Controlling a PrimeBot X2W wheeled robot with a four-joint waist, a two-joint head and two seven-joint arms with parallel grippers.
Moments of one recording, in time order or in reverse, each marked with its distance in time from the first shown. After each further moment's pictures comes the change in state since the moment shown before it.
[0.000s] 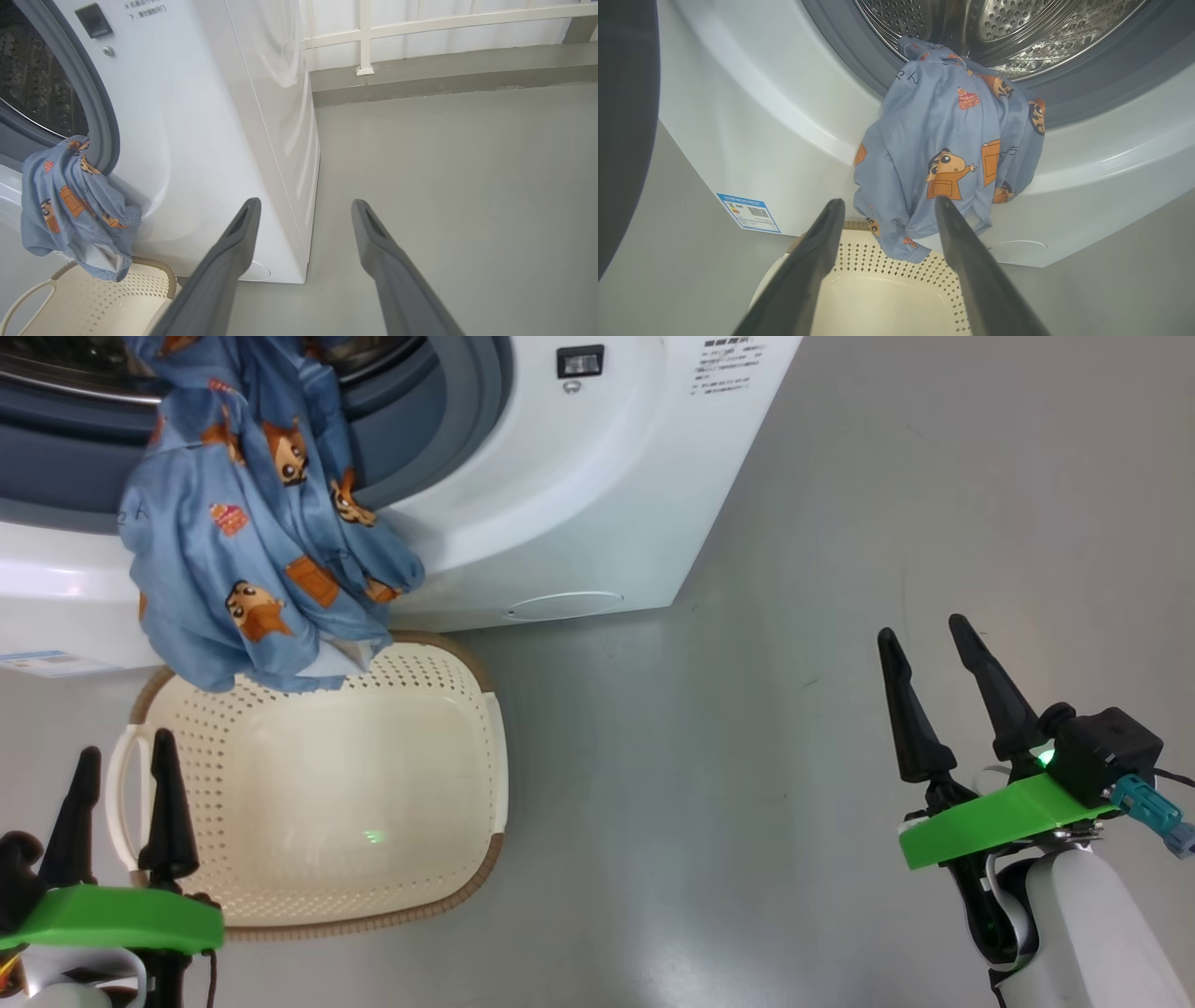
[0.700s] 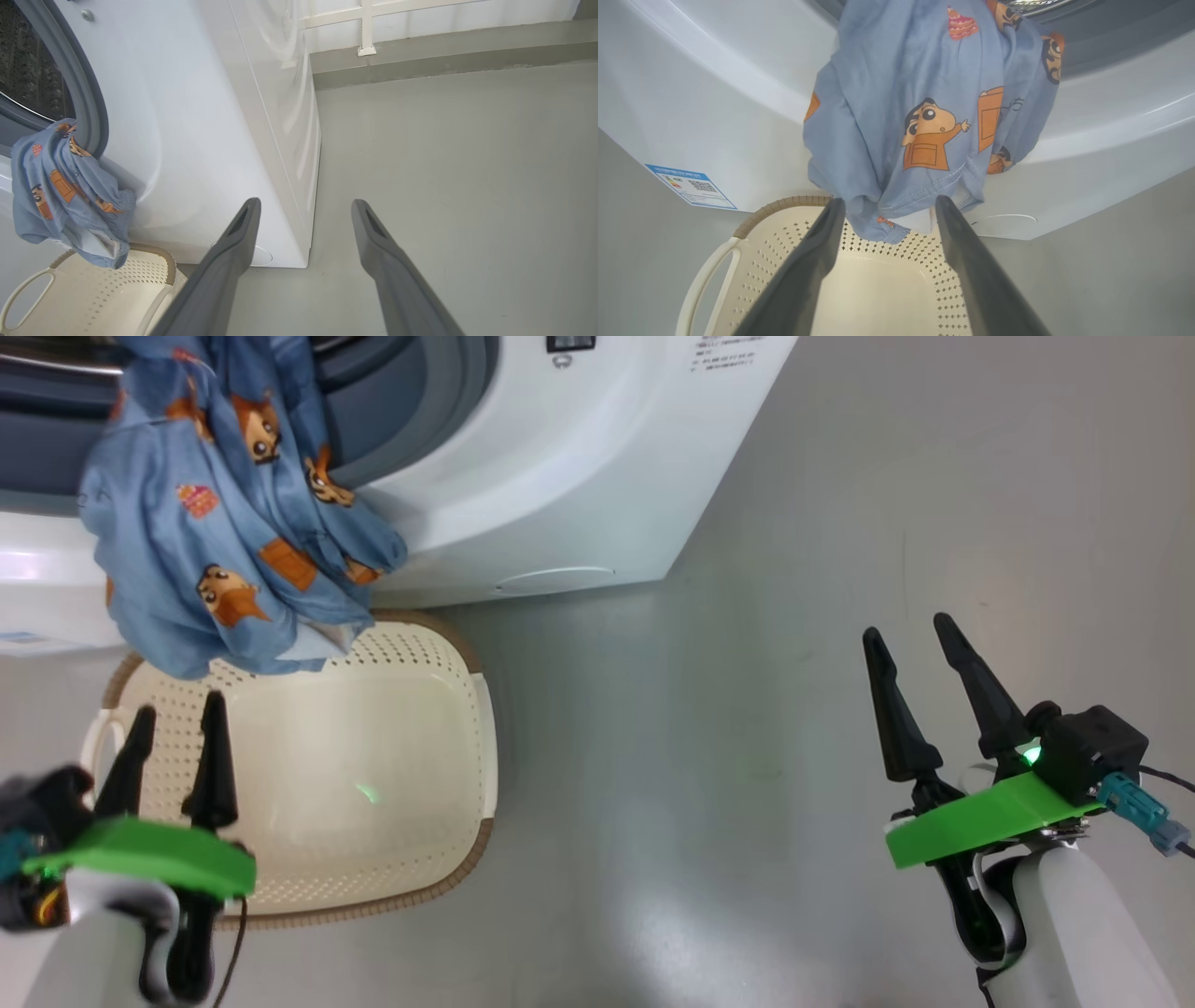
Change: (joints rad) left arm -0.146 0.037 -0.149 0.174 -0.088 0.000 0.000; right arm -0.005 0.009 0.016 0.001 0.000 0.000 0.000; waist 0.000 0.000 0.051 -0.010
